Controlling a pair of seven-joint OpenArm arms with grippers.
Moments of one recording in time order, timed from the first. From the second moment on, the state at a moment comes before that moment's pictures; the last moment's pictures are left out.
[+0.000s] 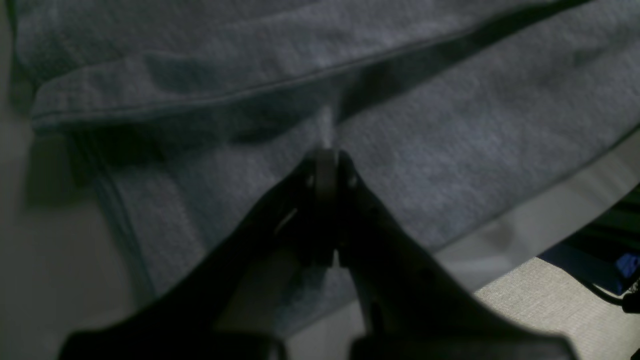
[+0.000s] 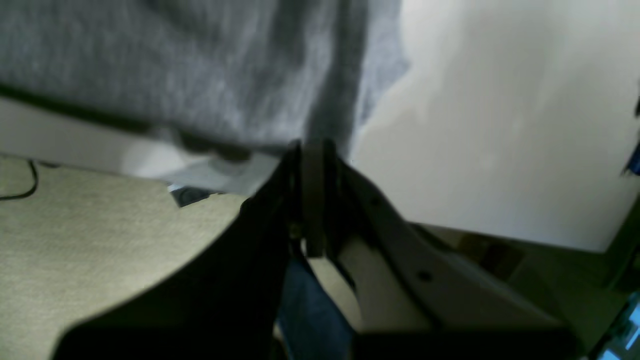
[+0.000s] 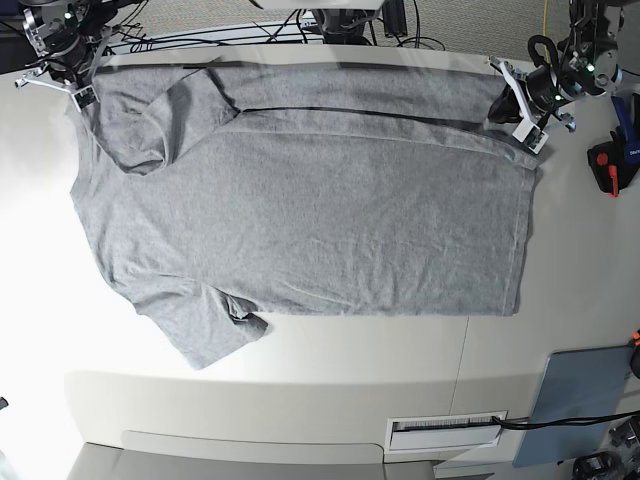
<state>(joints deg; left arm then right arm) 30.1 -31.7 -7.2 93.2 -26.4 -32.7 32.6 -47.9 29.3 22.0 109.5 -3.0 16.6 -41.2</state>
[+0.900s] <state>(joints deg) 31.0 -31.9 -7.6 93.3 -30.4 -32.3 35.2 -39.4 29.3 22.3 103.1 3.5 17.9 -40.2</state>
